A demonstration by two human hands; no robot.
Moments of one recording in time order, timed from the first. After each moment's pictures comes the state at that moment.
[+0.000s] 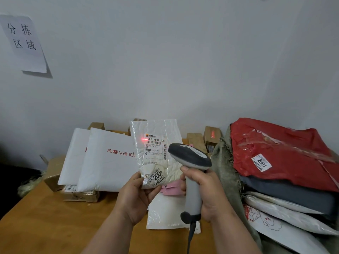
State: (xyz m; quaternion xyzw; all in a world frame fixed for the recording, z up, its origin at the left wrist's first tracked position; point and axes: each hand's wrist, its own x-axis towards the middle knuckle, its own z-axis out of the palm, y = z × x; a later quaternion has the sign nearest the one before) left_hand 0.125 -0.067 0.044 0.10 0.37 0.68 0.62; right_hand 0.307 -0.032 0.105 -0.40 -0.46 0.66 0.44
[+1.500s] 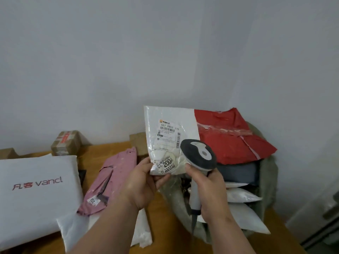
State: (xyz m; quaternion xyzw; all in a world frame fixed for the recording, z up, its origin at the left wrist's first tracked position) left_hand 0.287 0.052 0.077 0.21 0.34 0.52 0.75; right_hand 0.448 0.002 0.096 -0.52 -0.37 0.46 0.62
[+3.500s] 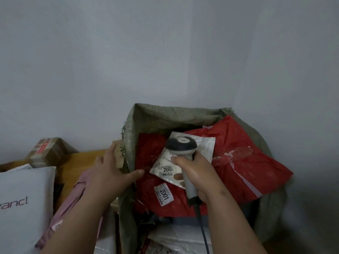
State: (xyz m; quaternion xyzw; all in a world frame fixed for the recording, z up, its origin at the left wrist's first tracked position) left_hand 0.329 0.165 0.107 0.55 0.77 0.26 0.20; right_hand 0.555 0.185 0.104 -0.54 -0.49 0.54 0.42
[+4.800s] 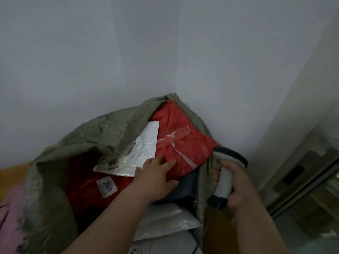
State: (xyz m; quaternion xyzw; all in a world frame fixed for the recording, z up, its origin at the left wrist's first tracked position) left_hand 0.550 0.170 0.050 0.84 0.51 0.00 0.17; right_hand 0.763 0.089 0.050 -0.55 -0.01 0.55 0.63
